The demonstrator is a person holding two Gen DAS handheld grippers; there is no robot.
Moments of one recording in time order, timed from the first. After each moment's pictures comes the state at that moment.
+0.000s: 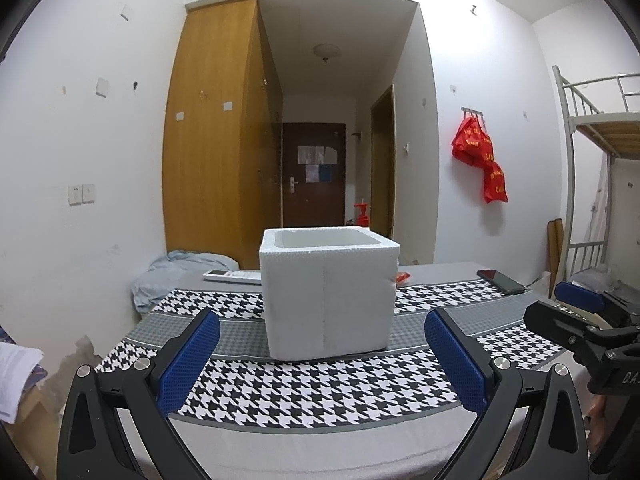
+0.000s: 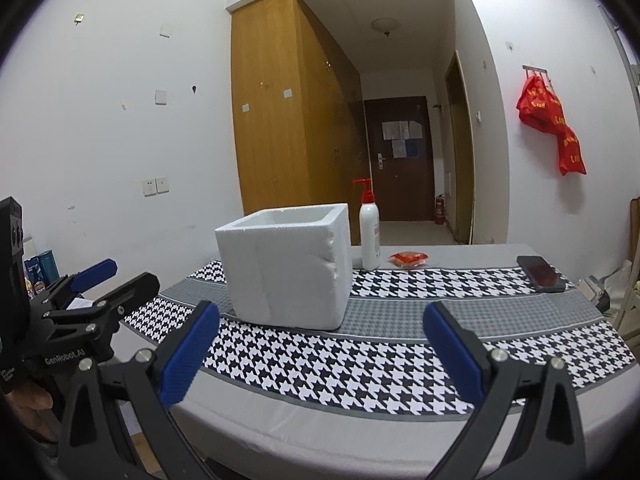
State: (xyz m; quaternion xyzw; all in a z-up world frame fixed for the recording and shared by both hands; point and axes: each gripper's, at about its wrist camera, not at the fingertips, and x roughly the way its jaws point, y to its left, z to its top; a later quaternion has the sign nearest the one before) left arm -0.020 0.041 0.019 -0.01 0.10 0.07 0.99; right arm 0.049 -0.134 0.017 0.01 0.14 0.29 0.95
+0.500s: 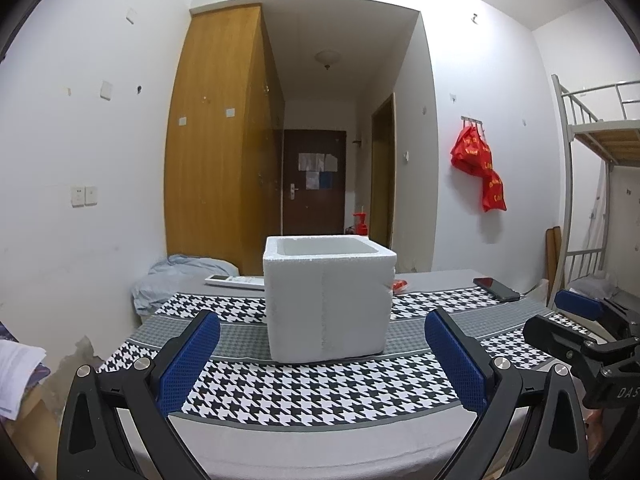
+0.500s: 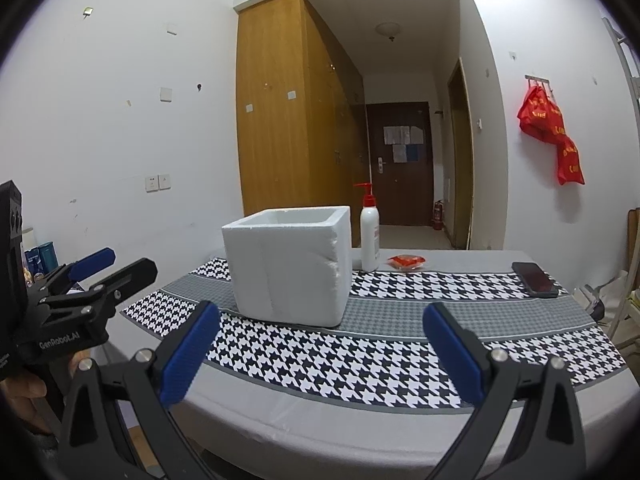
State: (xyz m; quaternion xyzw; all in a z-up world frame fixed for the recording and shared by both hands) left arm -0.032 0.042 0.026 -0.01 0.08 0.07 0.99; right arm 0.036 -0.131 0.019 0.00 0.13 0.29 0.95
